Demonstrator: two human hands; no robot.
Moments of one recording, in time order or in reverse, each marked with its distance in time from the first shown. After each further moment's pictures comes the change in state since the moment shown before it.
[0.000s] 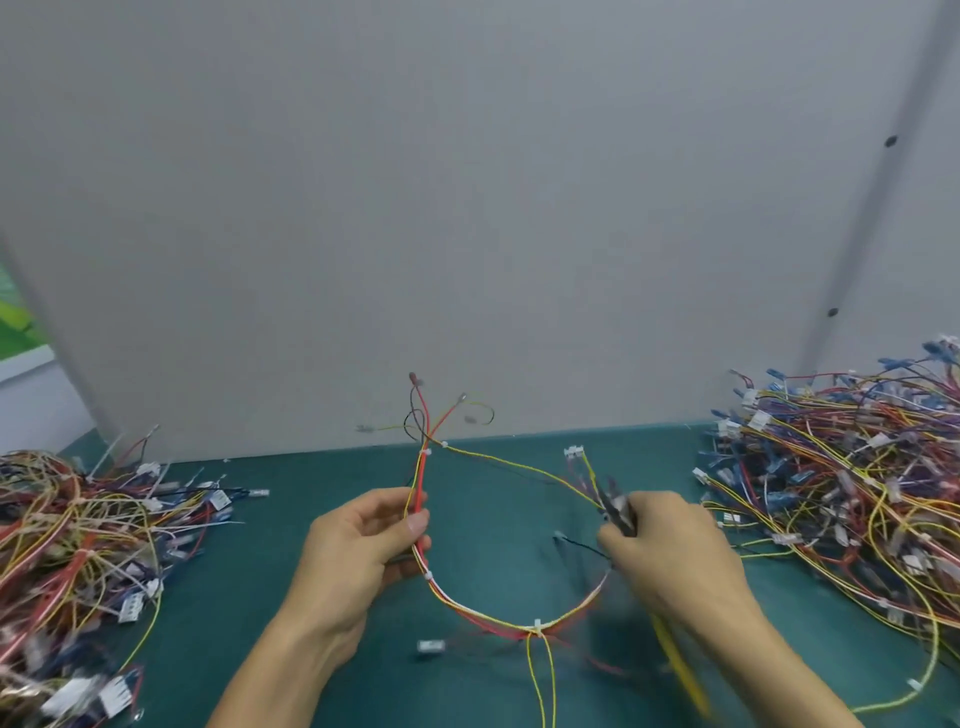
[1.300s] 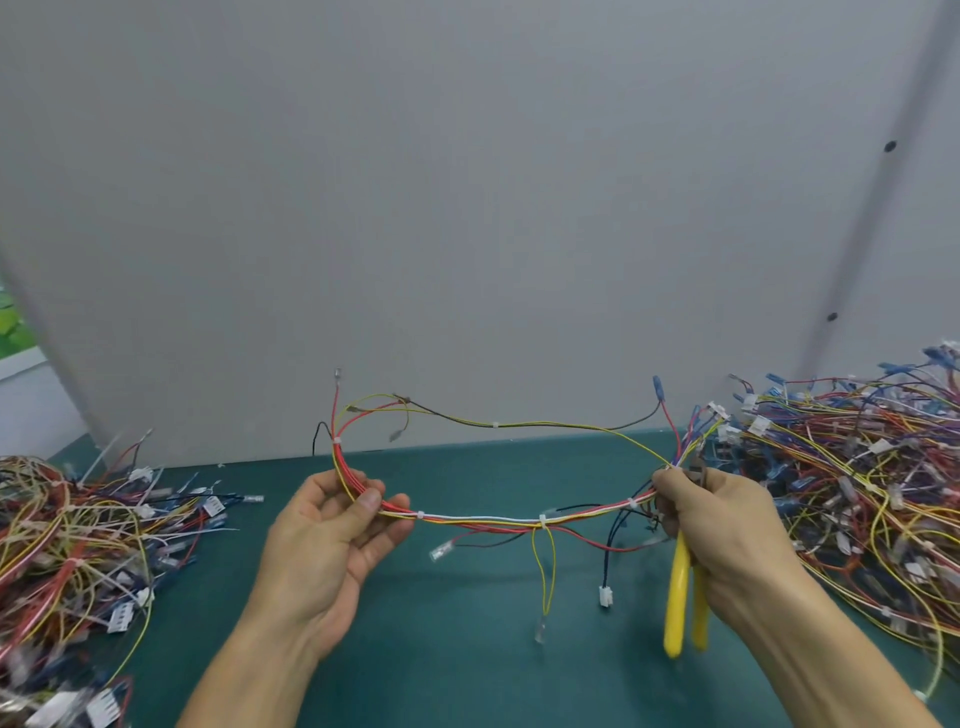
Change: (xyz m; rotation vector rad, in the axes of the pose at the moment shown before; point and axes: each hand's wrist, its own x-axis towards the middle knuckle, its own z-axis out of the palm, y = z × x) left_hand 0.010 0.015 -0.006 -0.376 0.073 0.059; right_hand 0.034 0.024 -0.004 0.913 0.162 0.278
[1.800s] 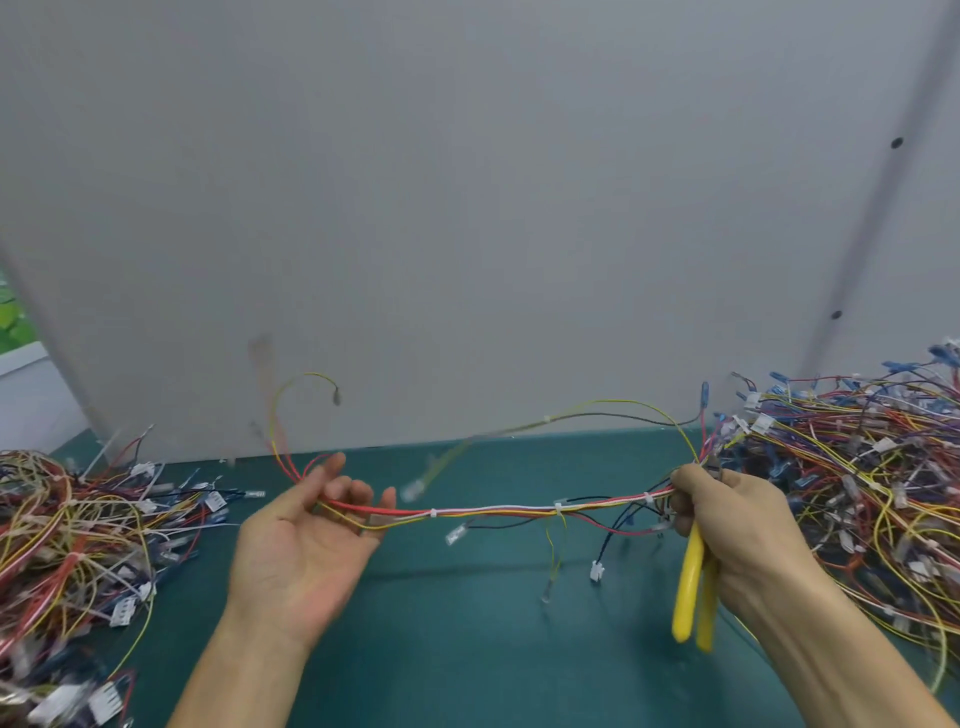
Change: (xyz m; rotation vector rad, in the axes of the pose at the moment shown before) left_hand 0.005 0.009 -0.009 -0.457 -0.061 -0.171; right_hand 0.002 -0.004 -0.005 0.066 0.034 0.076
